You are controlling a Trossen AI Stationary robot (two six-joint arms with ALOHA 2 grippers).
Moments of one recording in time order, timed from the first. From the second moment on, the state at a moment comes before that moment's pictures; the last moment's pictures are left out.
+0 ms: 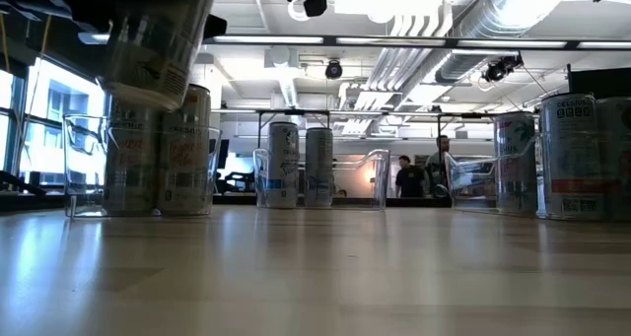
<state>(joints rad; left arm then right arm) -0.66 1.49 0.49 0.85 -0.81 -0.12 0.40 1.98 1.26 0.71 0.48 0.00</state>
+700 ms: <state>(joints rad) -0.68 1.49 0.49 0.62 -0.67 -0.26 0.39 1.99 1.26 0.47 0.49 0.18</state>
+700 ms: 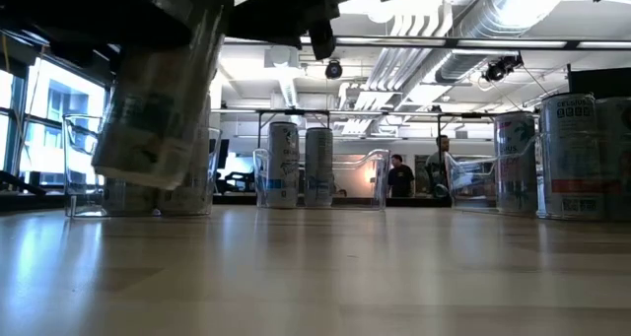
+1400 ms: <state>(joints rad) -0.63 1.46 0.49 0.57 -0.62 -0.39 0.38 2.07 1.25 0.59 0.45 0.21</state>
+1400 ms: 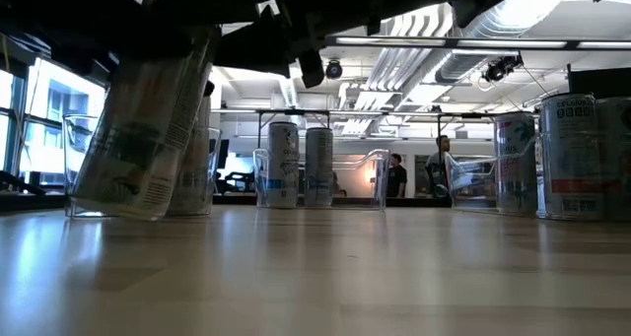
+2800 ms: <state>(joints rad) -0.58 1.47 0.48 0.69 -0.49 -0.30 0.38 2.06 1.26 0.49 0.43 0.20</state>
